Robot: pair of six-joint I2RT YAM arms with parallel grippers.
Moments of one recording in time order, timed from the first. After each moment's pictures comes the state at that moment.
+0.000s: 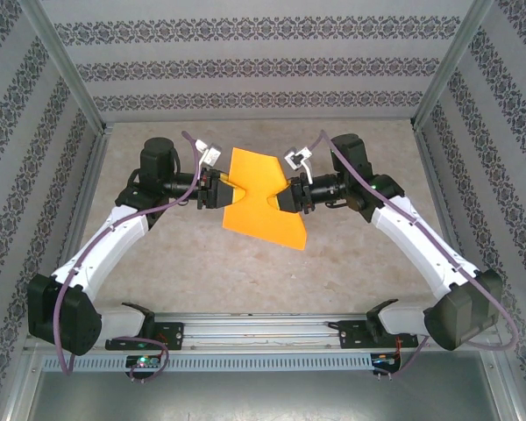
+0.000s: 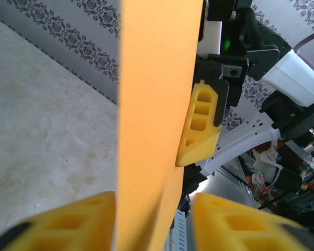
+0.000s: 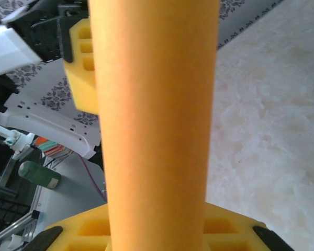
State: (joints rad) left arm -0.30 1.28 1.05 -0.11 1.20 -0.34; right arm 0.44 1.31 1.20 -0.52 -1.04 0.11
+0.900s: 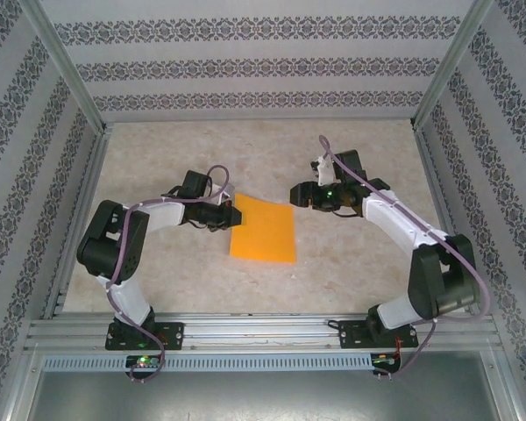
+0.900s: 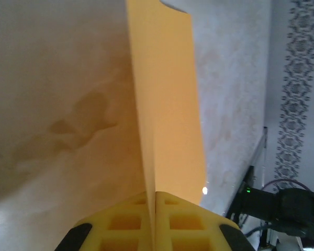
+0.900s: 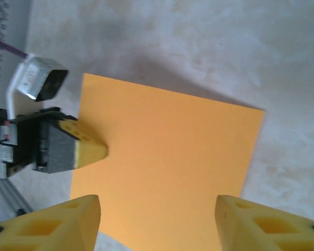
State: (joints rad) left arm -0.30 1.79 0.93 -0.14 0.84 -0.49; right arm 0.29 1.50 1.01 -0.43 -0.57 0.44
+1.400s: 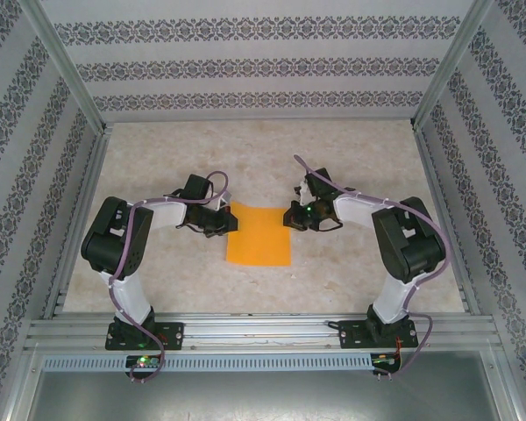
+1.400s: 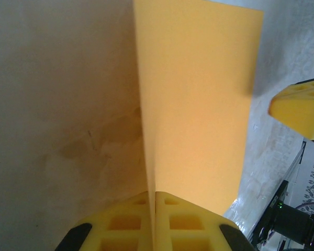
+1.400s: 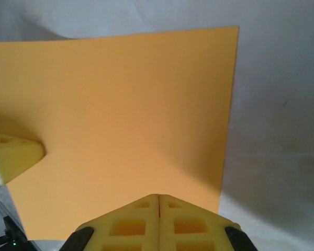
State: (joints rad) left arm -0.30 1.83 0.93 -0.22 0.73 -0.49; right arm 0.38 1.79 0.97 -0.32 -0.56 0.59
